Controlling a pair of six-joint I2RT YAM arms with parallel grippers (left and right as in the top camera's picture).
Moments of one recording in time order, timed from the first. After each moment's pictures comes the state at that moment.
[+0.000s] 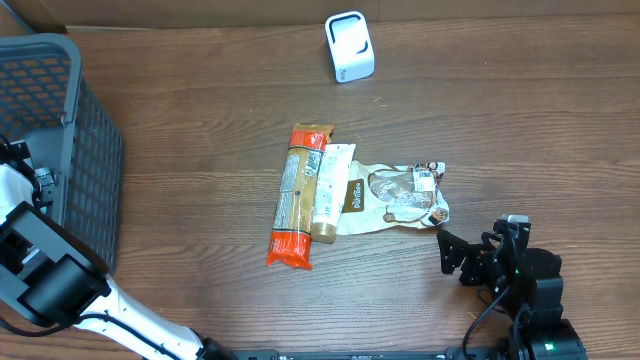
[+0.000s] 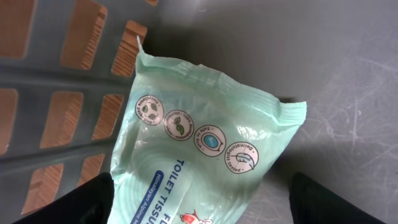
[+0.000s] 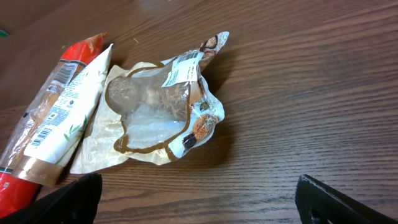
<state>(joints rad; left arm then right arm) 0.81 2.14 1.60 -0.56 -0.23 0.40 0.11 0.38 0.14 -0.36 -0.24 0.35</state>
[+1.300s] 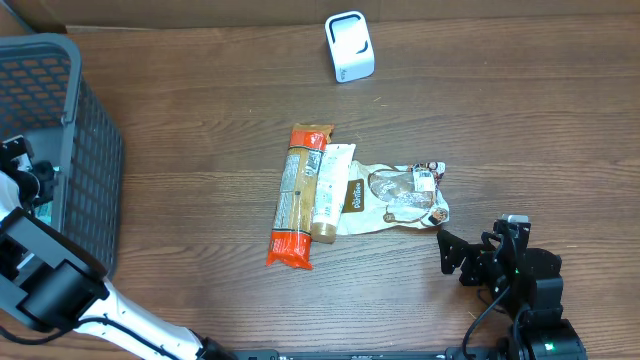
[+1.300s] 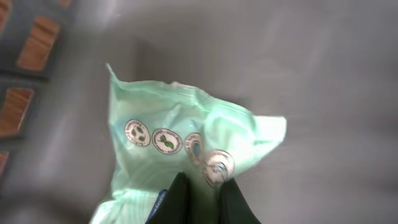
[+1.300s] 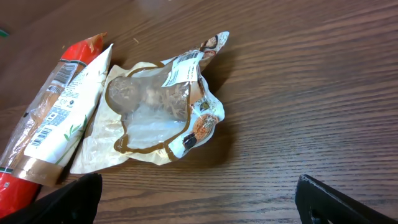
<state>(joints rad) 0.84 2.12 1.67 -0.72 0.08 0.30 0.11 0.38 0.14 -0.36 -0.24 0.35</state>
